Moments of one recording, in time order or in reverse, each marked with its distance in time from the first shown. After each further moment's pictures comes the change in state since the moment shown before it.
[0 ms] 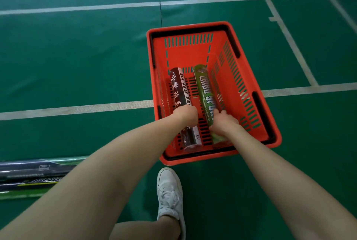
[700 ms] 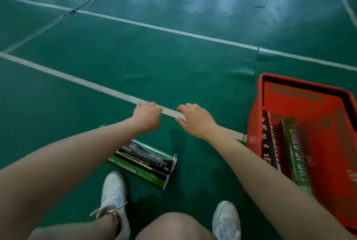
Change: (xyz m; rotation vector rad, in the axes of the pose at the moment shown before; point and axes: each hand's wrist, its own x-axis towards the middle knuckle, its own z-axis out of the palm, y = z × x) left_hand -0.219 -0.332 -0.011 0.157 0.374 -0.521; right_hand -0.120 -0.340 -0.018 -0.198 0.336 -1.027
